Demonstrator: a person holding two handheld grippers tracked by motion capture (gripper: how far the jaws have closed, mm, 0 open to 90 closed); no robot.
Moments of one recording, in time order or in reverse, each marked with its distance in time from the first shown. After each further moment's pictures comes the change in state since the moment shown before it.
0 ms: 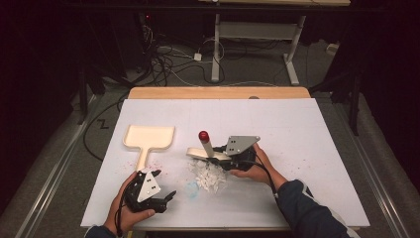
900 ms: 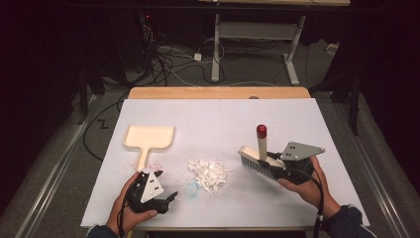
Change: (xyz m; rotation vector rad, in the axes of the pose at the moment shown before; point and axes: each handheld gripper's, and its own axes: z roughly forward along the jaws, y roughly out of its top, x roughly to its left) left arm -0.004 0.004 0.003 0.019 0.002 0.020; right arm 0.018 -0.041 -0.123 0.132 -0.237 0.278
